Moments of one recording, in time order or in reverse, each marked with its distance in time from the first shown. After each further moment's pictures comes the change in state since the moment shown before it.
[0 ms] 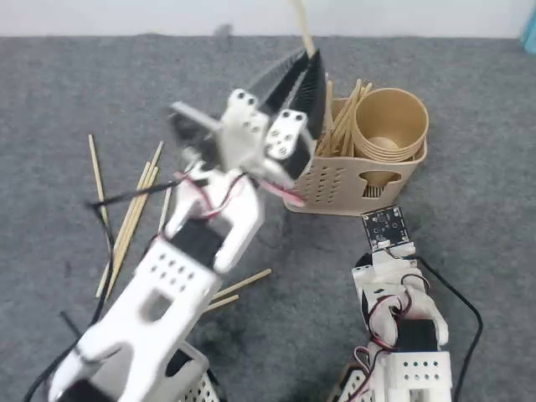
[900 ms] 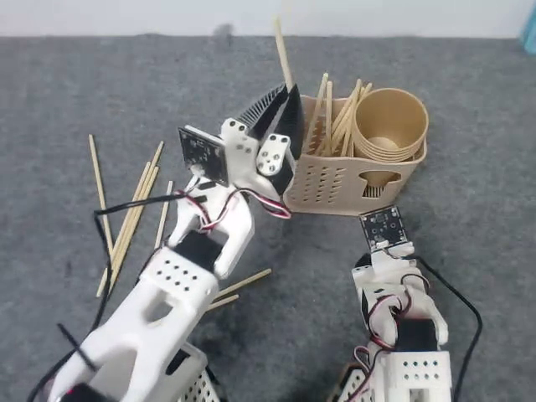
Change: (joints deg) left arm -3.5 -5.6 16.9 -4.2 -3.5; right arm 0.0 0.0 0.0 0.0 1.8
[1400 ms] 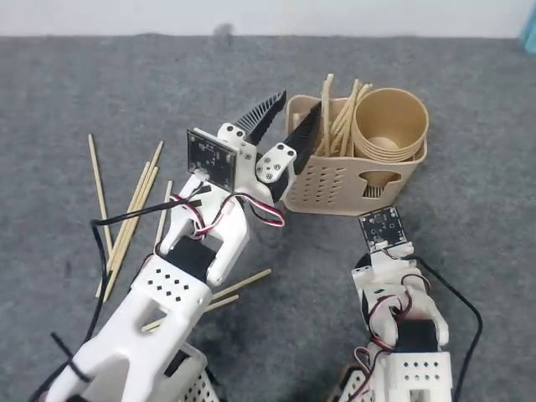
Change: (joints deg) left arm 0.0 -3.1 0.0 7.1 -3.2; right arm 0.0 0.0 0.0 0.0 0.3
